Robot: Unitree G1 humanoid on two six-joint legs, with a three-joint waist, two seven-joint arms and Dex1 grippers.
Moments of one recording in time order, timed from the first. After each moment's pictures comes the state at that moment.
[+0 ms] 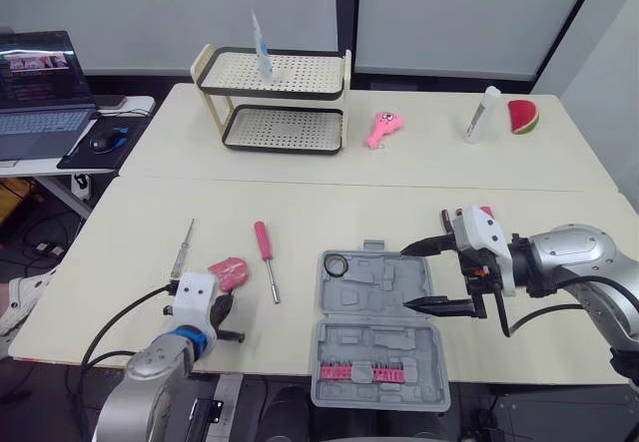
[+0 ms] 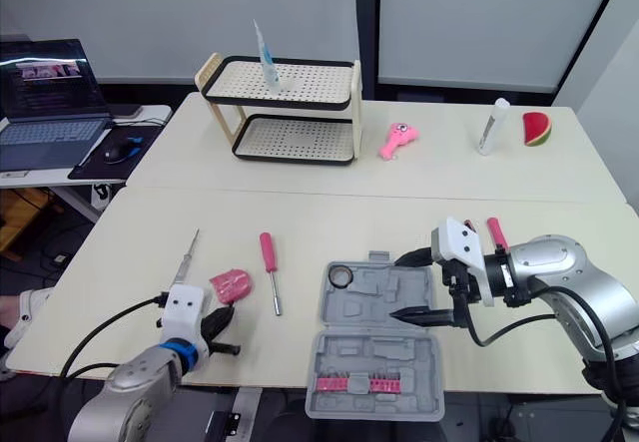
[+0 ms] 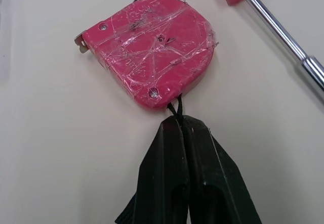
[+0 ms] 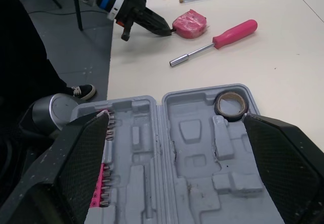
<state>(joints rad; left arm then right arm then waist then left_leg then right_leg) 0.28 0.45 0.14 -0.40 -0.24 0.68 -0.32 -0.33 -0.88 0.10 -0.45 0.54 0.66 1.17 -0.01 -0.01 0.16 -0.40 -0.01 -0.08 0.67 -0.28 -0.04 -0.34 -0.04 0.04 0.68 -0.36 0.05</state>
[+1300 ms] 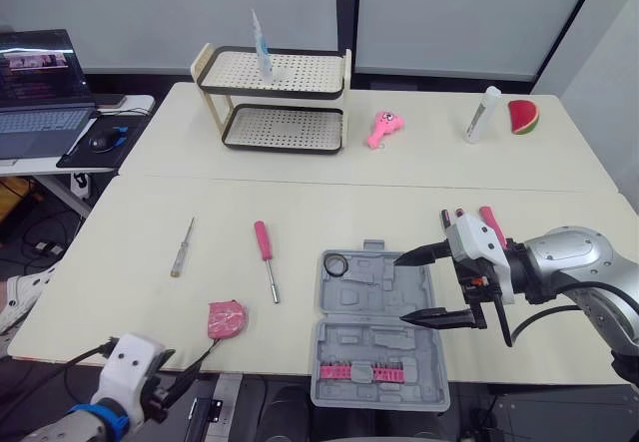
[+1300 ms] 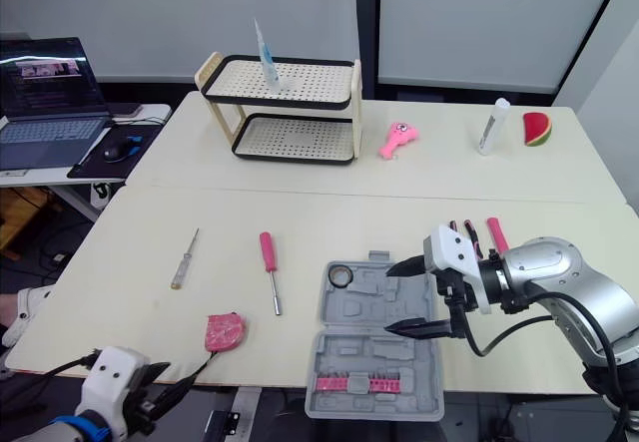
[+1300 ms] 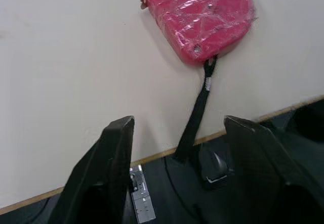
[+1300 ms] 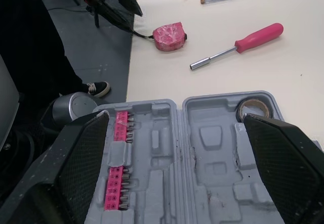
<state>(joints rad) 0.74 0.65 0.44 -0.44 -0.31 0.35 -0.72 -0.34 -0.89 0.12 -0.53 0.57 0.70 1.17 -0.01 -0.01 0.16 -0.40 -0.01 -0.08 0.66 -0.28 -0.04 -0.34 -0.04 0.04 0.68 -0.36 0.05</state>
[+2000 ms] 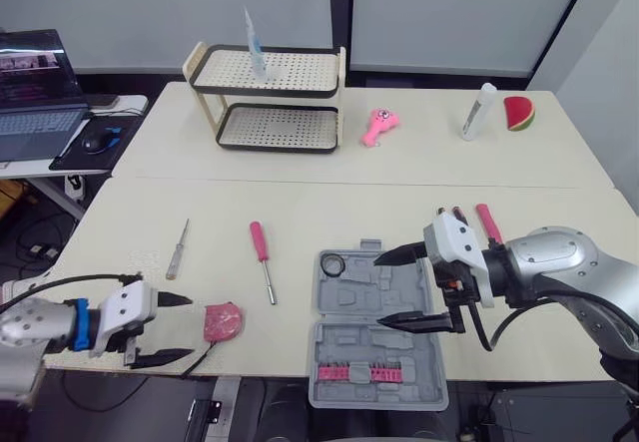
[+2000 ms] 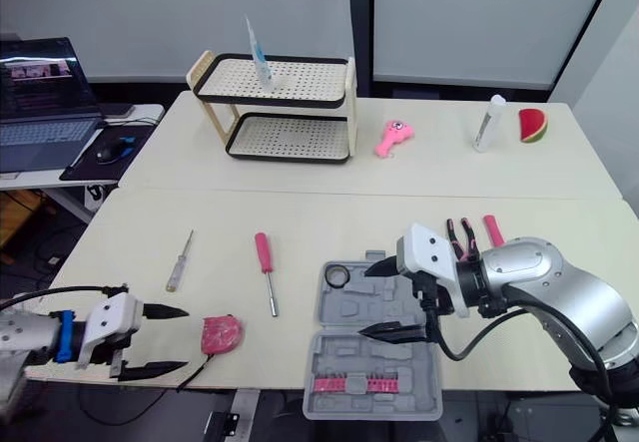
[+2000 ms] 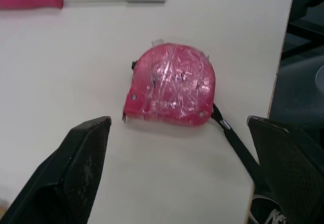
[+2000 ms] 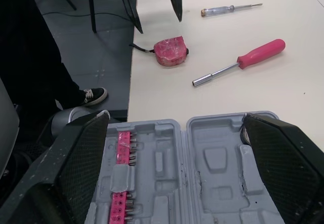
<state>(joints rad) -0.04 0.96 0.11 0.44 -0.20 -0.32 -1.45 -0.41 -0.85 0.17 -0.65 0.65 0.85 1.02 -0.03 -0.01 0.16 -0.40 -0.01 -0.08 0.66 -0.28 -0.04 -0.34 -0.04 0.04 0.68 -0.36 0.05</state>
